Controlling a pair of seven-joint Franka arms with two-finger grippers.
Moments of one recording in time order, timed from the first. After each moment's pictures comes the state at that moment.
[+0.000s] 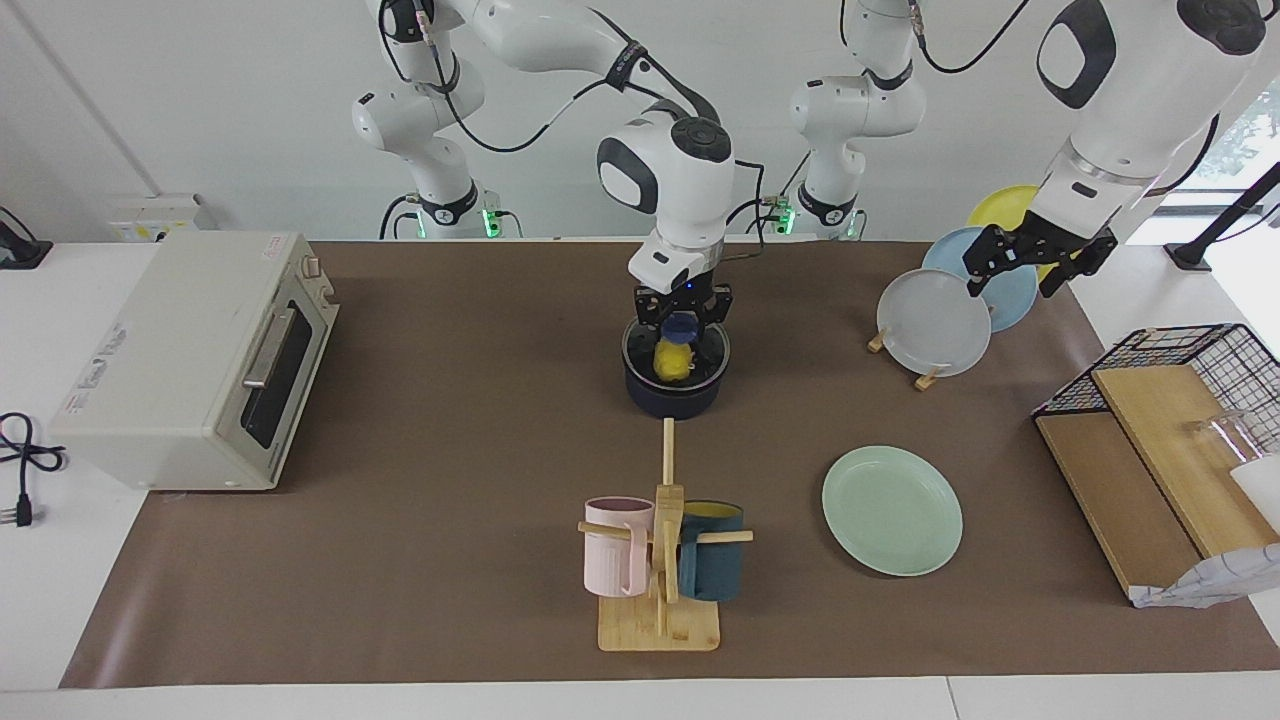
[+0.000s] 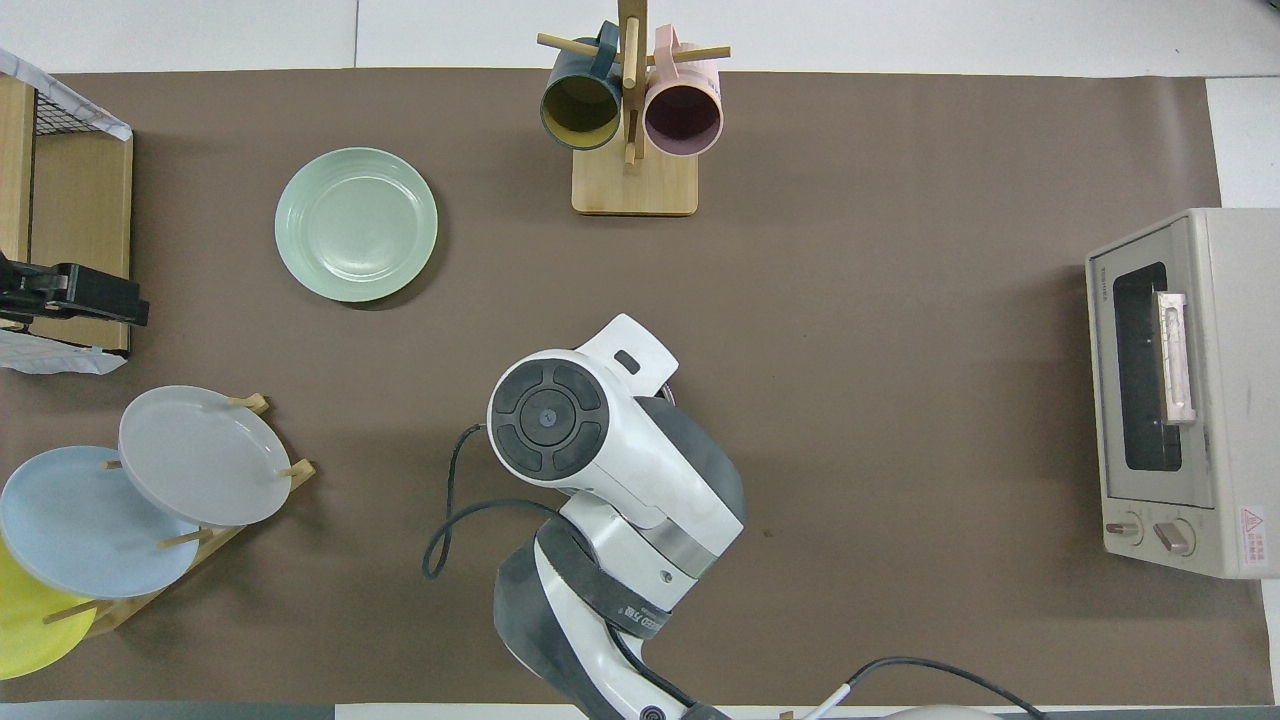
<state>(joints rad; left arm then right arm) -0.07 -0.02 0.03 -1.63 0.02 1.59 0.07 0.72 0.33 0.04 -1.68 -0.06 2.04 0.77</state>
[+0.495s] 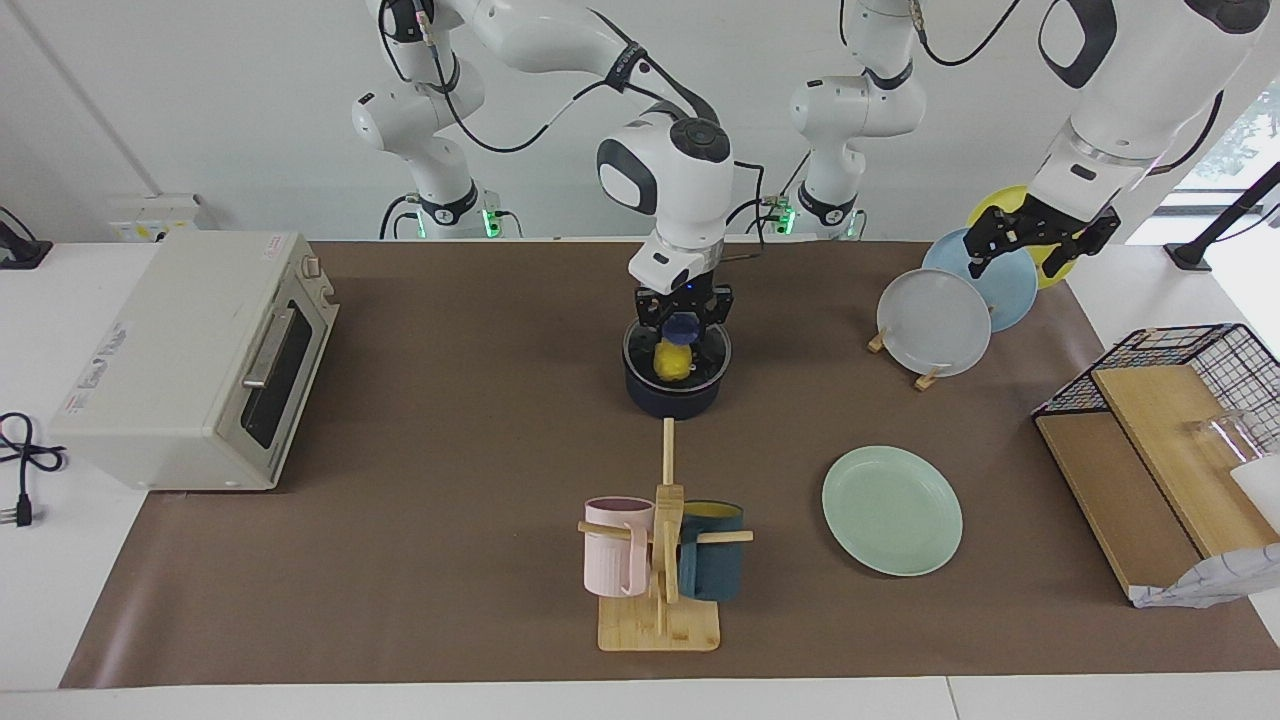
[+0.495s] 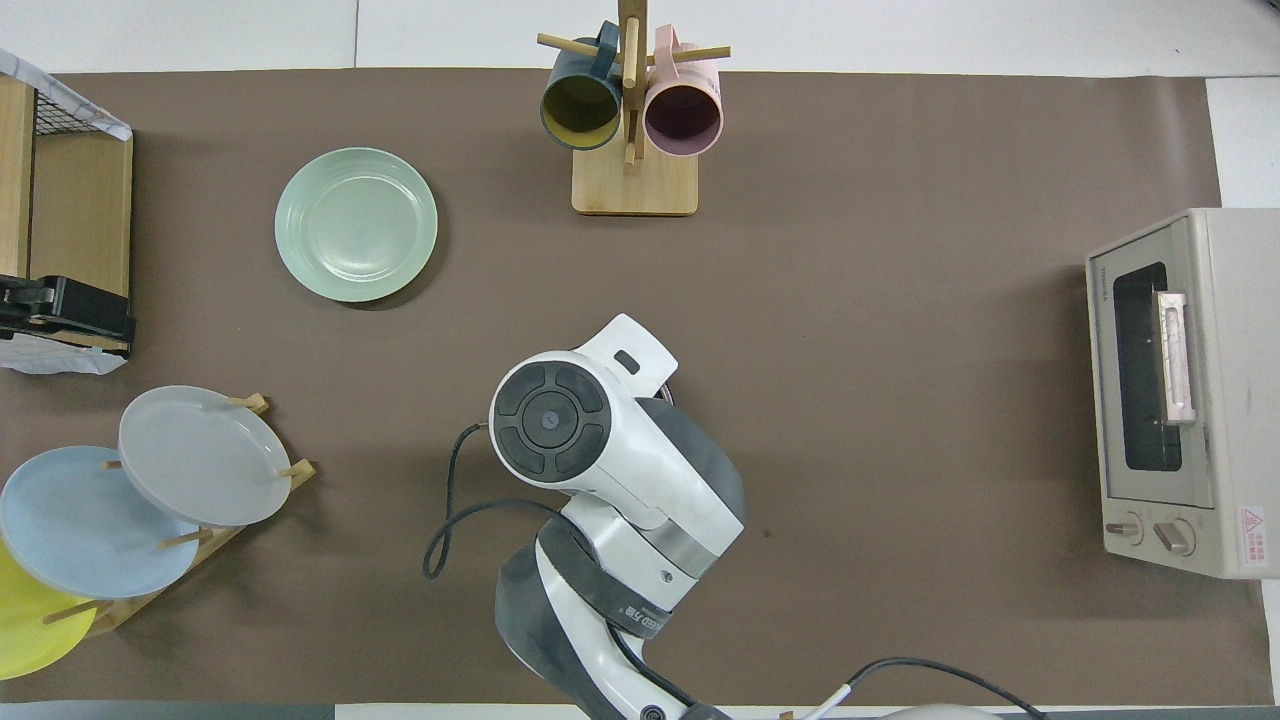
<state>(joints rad) -0.07 -0.03 0.02 -1.61 0.04 1.54 0.06 0.72 0.33 0.04 -1.69 -0.06 2.06 0.77</state>
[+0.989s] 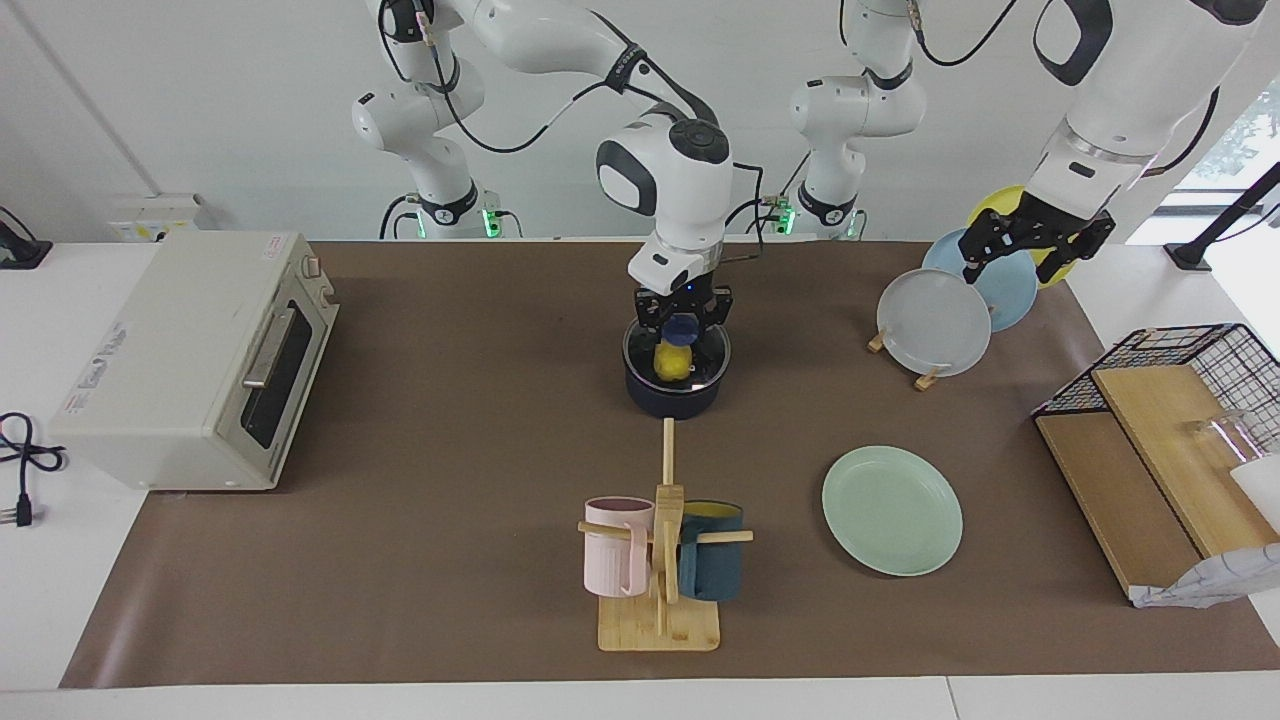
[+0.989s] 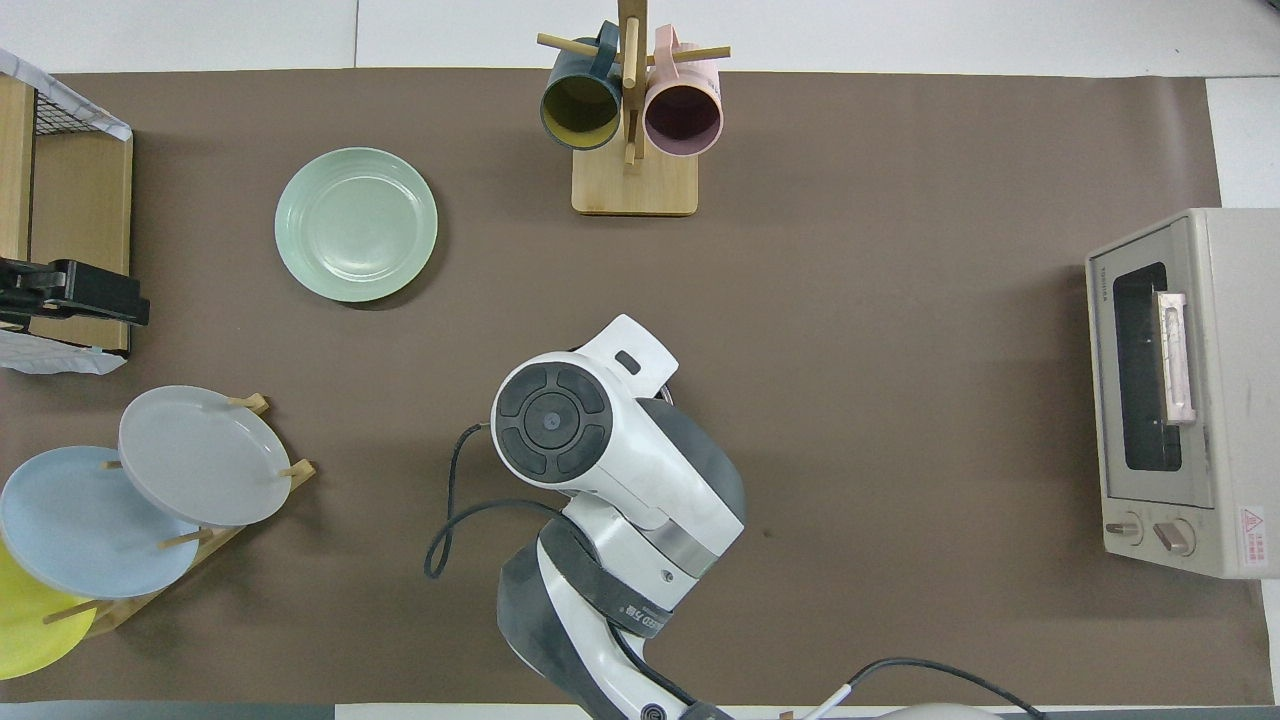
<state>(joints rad) -0.07 -0.03 0.01 -1.62 0.01 1.59 0.02 0.72 0.33 0.04 -1.70 -0.06 2.07 0.77</state>
